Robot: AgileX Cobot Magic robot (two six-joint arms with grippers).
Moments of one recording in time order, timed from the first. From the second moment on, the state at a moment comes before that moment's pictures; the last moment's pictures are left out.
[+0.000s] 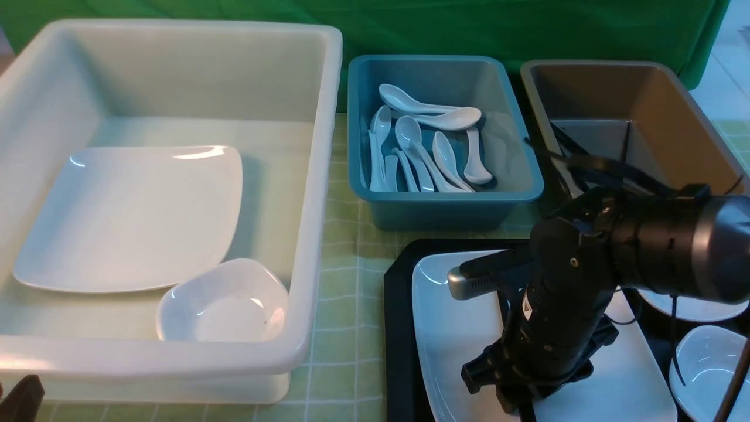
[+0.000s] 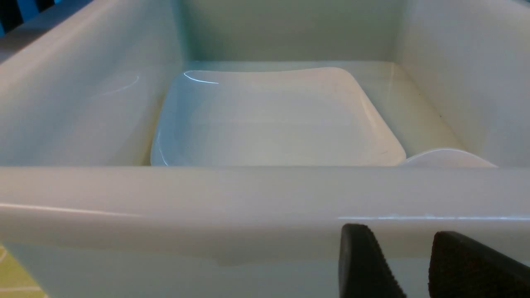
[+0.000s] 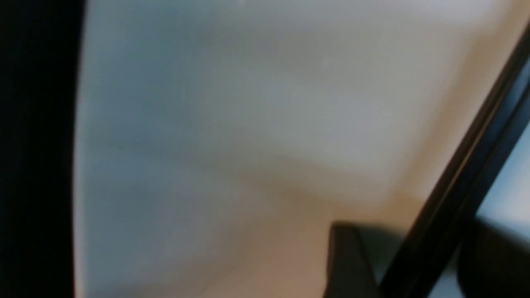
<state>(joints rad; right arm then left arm) 0.66 1.80 -1.05 0.02 0.84 0.35 0.01 0.00 0.01 -0.04 0.23 0.06</state>
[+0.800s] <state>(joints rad) 0.62 1.37 -1.12 -0.12 1.05 0.29 0.01 0.00 0.01 -0.04 0.23 0.06</state>
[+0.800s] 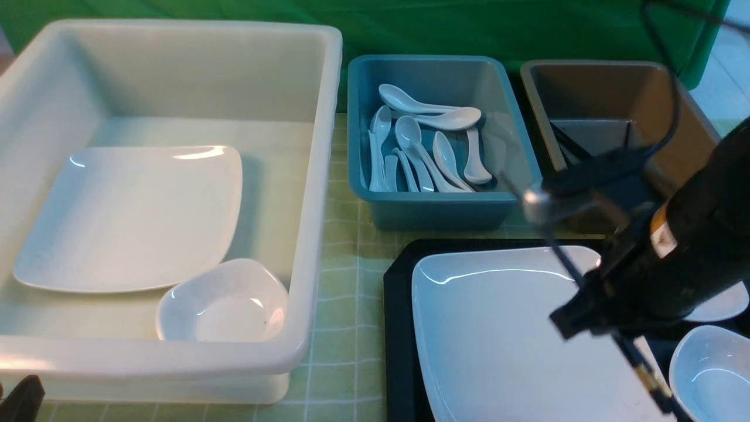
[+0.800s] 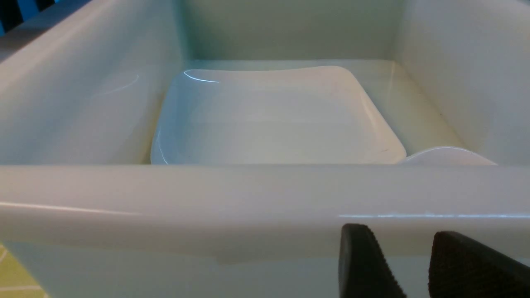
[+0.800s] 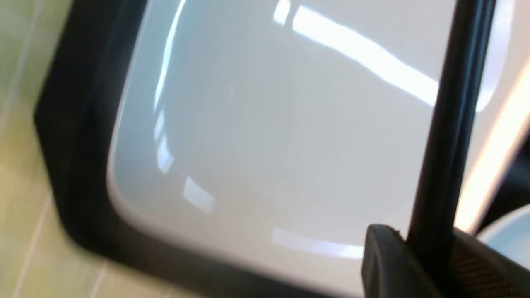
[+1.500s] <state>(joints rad) 0.09 2.00 -1.54 -0.16 0.21 0.24 0.01 0.00 0.01 -0.04 0.23 0.06</state>
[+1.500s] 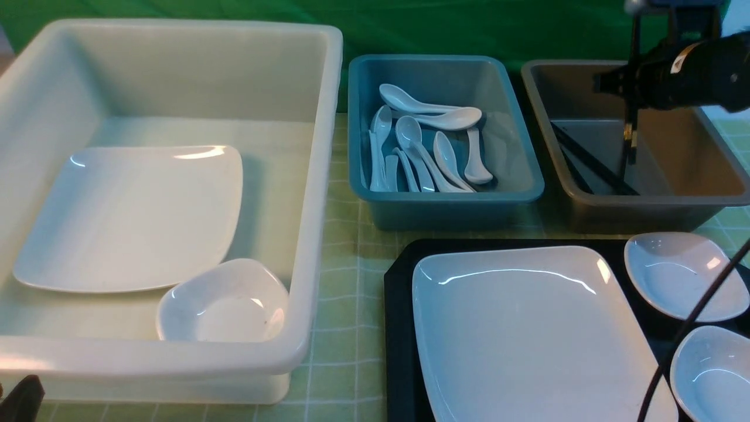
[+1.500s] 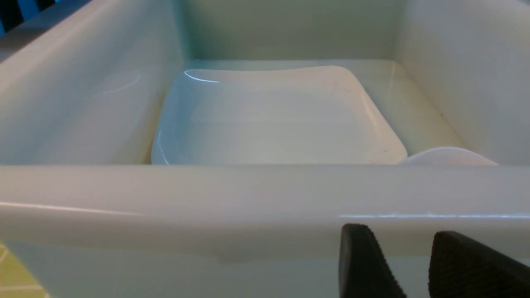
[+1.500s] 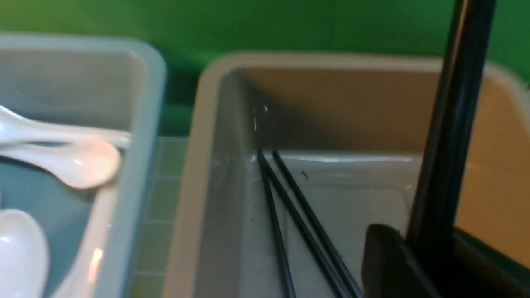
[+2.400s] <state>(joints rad) 0.09 1.33 -1.57 -0.15 1.19 0.06 0.01 0.00 0.01 -0.03 0.23 0.06</state>
